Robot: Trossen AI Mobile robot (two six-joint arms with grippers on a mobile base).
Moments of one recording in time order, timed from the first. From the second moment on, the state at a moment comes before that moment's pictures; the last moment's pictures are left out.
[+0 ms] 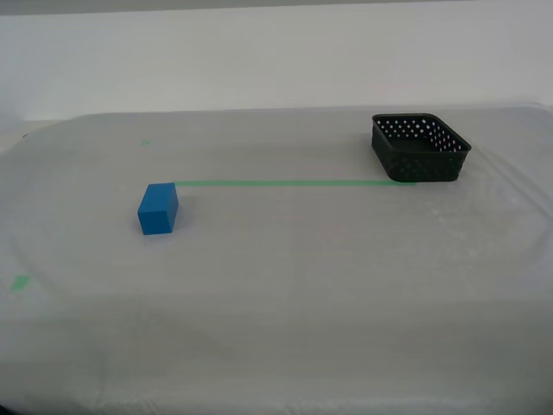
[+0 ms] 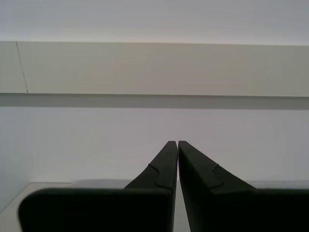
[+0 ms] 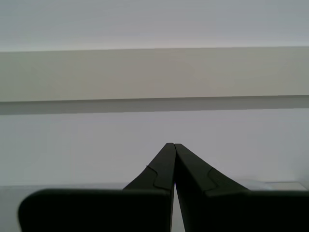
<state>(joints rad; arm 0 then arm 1) 0.00 1.05 0.52 0.61 0.00 0.00 0.00 1.05 0.52 0.61 -0.01 0.00</state>
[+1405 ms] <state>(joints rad) 0.00 1.05 0.59 0.38 0.00 0.00 0.00 1.05 0.52 0.60 -0.01 0.00</state>
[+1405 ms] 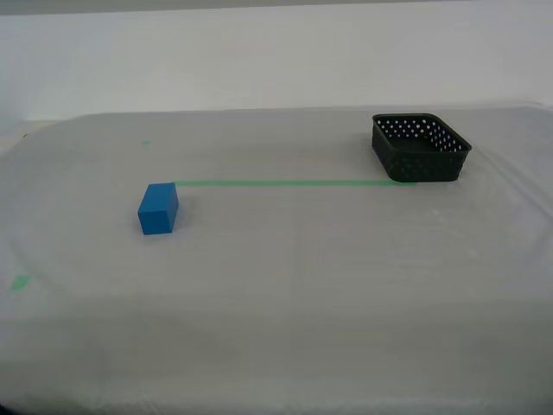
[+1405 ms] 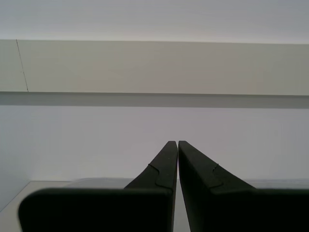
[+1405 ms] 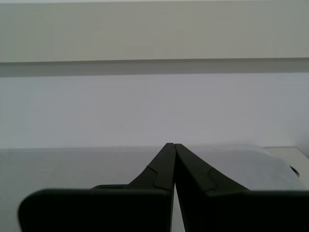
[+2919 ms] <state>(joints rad) 0.03 1.78 1.73 -1.00 -0.01 0.02 0.00 1.05 0.52 0.60 -0.01 0.00</state>
